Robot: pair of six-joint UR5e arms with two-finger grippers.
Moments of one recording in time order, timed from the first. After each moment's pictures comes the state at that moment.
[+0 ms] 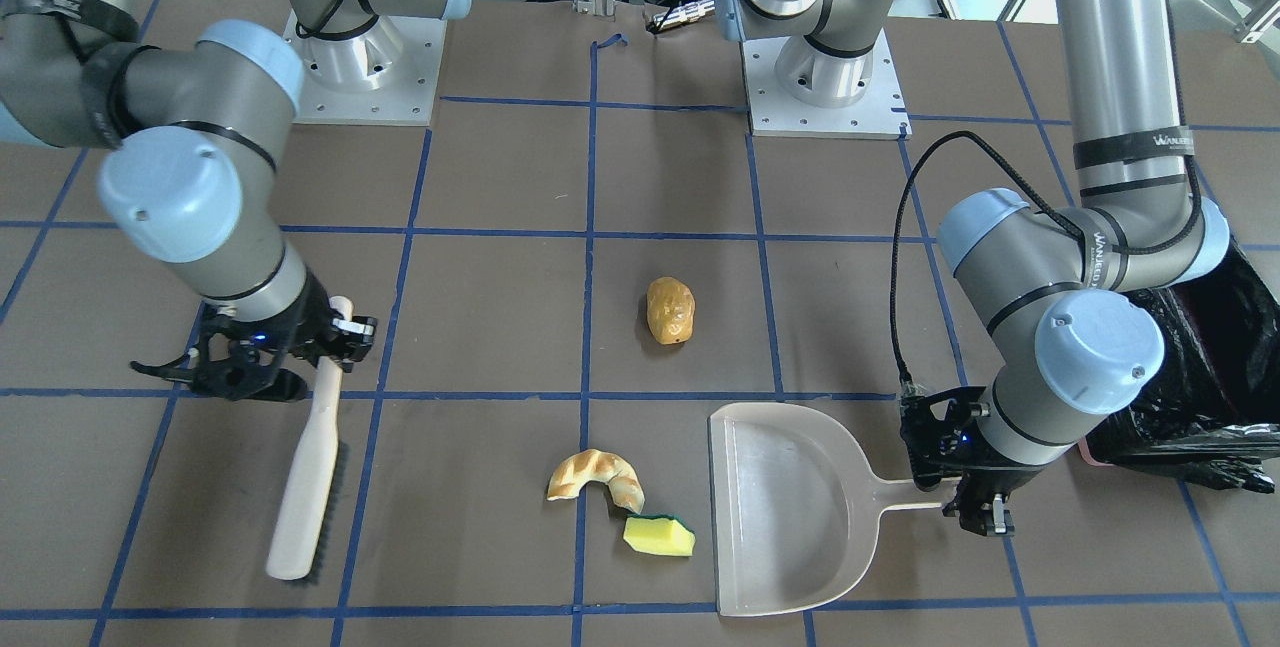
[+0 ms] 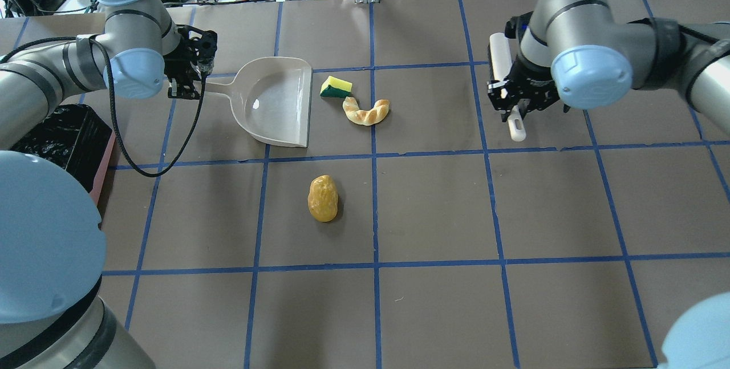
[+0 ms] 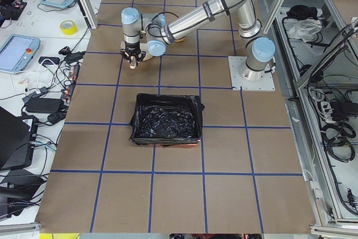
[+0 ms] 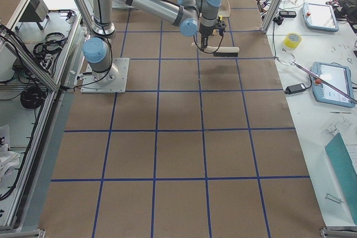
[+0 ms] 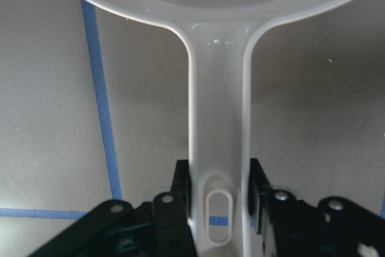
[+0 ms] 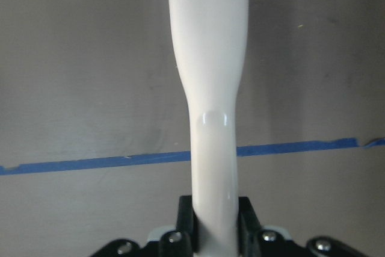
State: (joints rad) left arm -1.39 -2.10 -1.57 -0.93 1.64 1.79; right arm 1.58 -1.28 1.74 -1.99 -1.57 0.09
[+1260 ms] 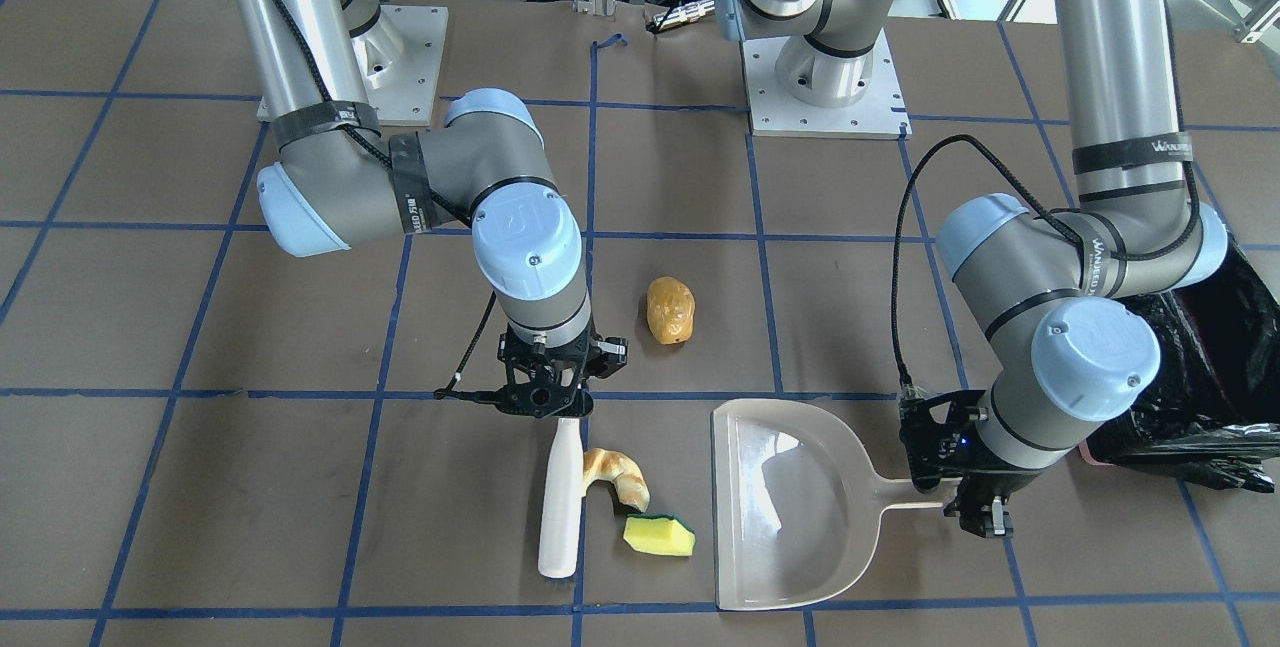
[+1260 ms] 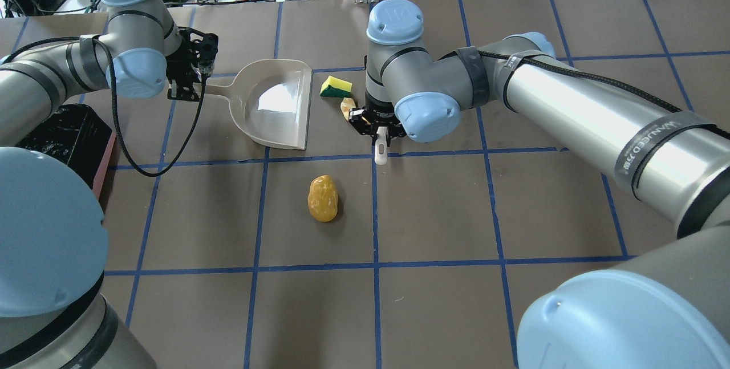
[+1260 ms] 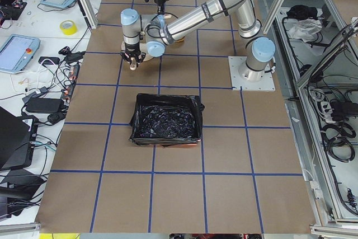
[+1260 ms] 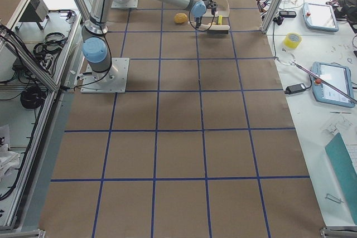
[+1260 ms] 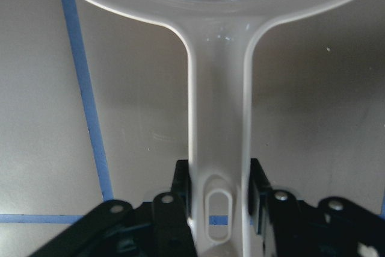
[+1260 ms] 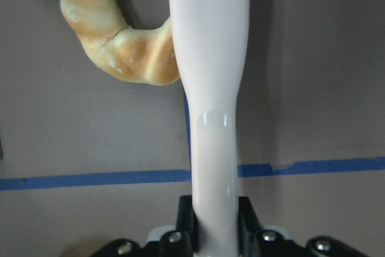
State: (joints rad) left arm -1.39 -2.11 -1.56 -0.94 1.66 1.79; right arm 1.91 -1.05 1.59 -2.09 -1.48 0.42
